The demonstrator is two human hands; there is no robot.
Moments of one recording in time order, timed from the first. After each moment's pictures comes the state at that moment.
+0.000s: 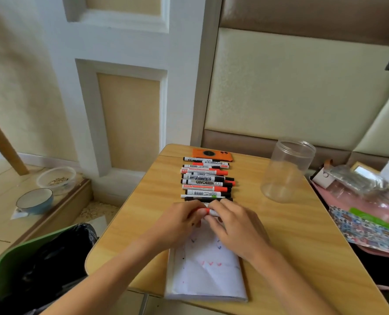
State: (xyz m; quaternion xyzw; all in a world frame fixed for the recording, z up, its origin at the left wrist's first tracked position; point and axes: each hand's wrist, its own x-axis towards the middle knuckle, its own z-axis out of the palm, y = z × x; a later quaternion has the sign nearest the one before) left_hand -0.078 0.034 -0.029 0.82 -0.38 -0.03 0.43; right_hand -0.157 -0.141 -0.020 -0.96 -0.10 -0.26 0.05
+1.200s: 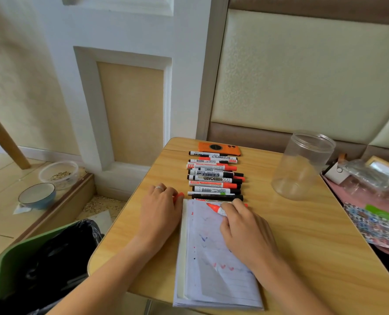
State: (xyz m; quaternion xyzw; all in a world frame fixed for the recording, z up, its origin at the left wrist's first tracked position) left_hand -0.034 0.054 -0.059 0.93 -0.16 0.18 0.26; right_hand -0.150 -0.129 -0.045 -0.96 0.02 -0.28 -0.01
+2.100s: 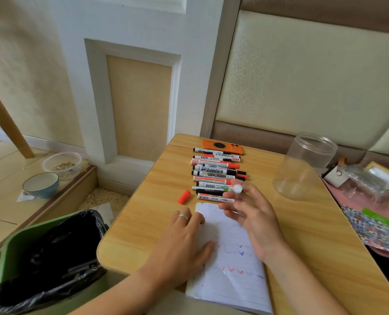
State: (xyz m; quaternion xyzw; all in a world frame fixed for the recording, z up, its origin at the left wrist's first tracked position) left_hand -0.131 0.067 -0.059 0.89 -0.35 0.08 0.29; right_hand -0.156 -0.122 -0.012 -0.62 0.10 -0.14 0.77
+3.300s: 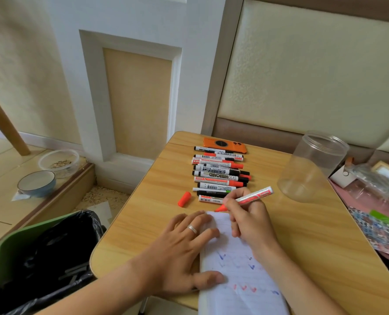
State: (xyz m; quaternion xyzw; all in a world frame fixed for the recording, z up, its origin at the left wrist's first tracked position) left_hand -0.112 0.080 -0.053 0.86 -0.50 0.06 0.11; right_hand -0.129 -0.122 -0.030 -0.76 0.14 -0.16 0.62
